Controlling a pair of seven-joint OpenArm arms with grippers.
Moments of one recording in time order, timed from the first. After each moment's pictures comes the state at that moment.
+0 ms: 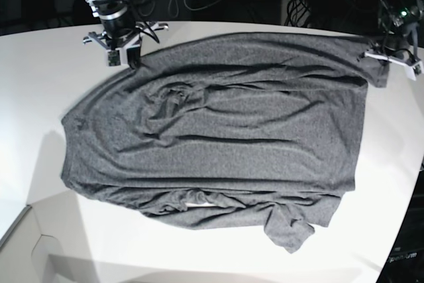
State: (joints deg) left arm 21.3 -5.0 -39.8 103.4 -18.8 -7.0 47.7; right arm -31.8 1.6 3.0 96.1 -0.3 8.8 -11.8
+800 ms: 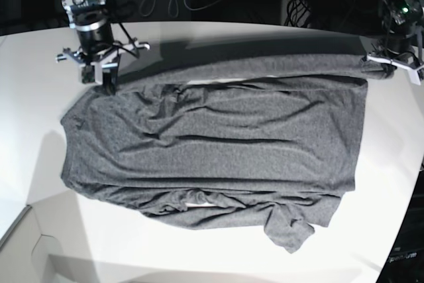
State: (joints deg) left arm 21.5 -3.8 -39.9 109.4 -18.8 -7.0 48.1; right arm -30.9 2.1 7.7 109.4 -0.2 8.8 -13.7
